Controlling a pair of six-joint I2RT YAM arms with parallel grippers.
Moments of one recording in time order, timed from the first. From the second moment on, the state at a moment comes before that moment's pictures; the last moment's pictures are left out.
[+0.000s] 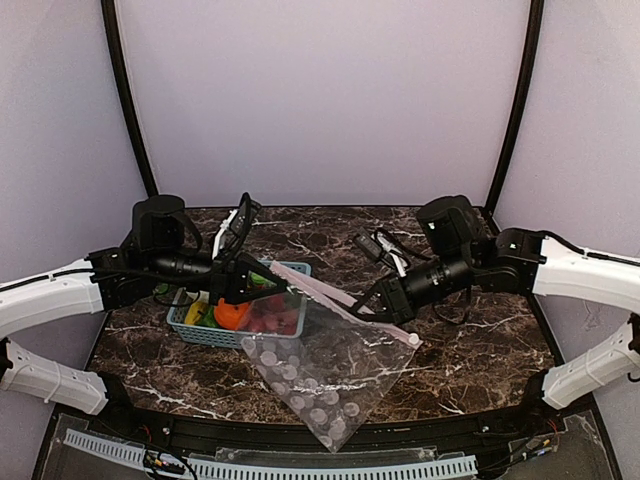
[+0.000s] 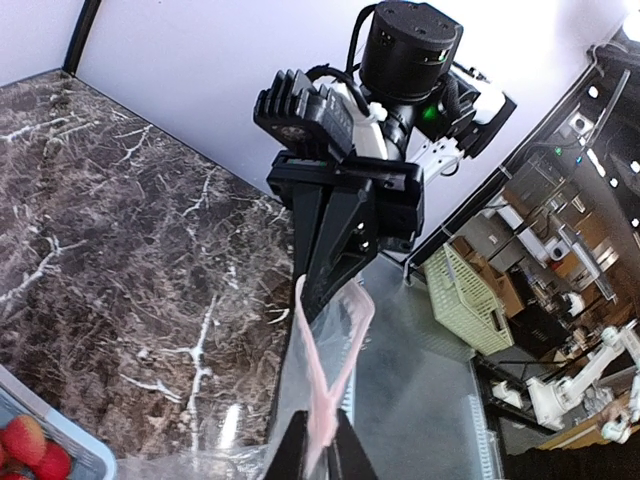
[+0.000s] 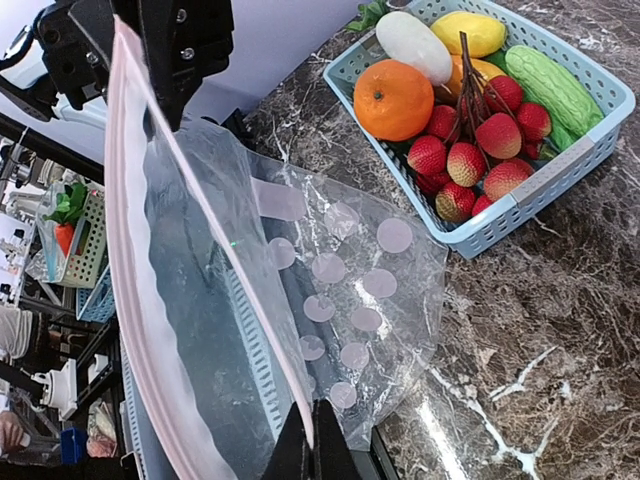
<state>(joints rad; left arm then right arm) -0.80 1.11 0.85 -0.01 0.77 -0.43 0.99 1.26 1.06 -0.43 -0.53 0.40</state>
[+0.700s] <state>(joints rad) -0.80 0.98 0.96 -0.23 0.37 -0.37 0.83 1.12 1.49 -1.04 -0.03 0.33</state>
